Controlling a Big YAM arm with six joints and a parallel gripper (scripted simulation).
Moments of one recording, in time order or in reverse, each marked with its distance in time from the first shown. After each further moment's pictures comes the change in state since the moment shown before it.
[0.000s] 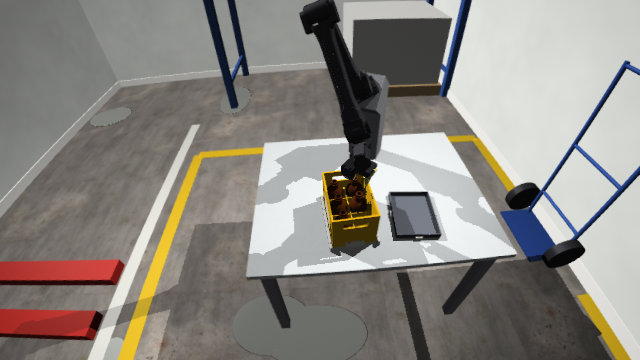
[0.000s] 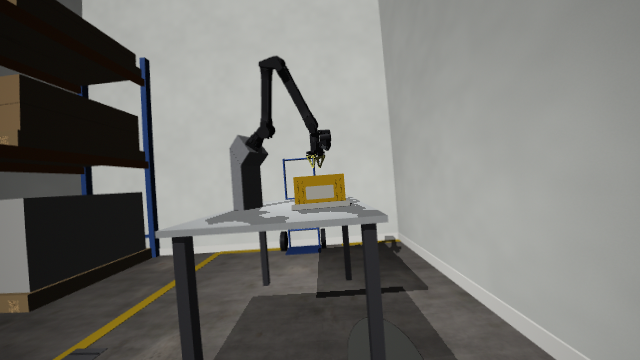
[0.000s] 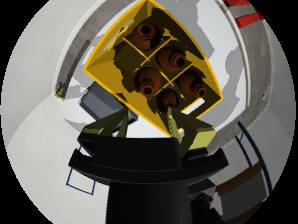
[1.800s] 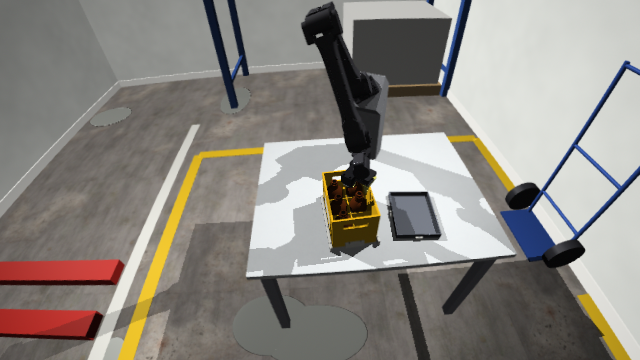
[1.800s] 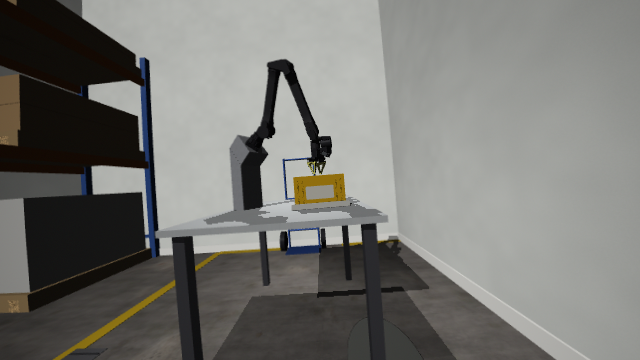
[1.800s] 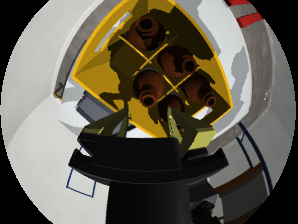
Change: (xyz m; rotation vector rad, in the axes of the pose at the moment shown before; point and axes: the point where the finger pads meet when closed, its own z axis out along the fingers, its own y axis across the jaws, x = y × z) arm -0.001 0.002 0.039 -0.002 -0.003 0.005
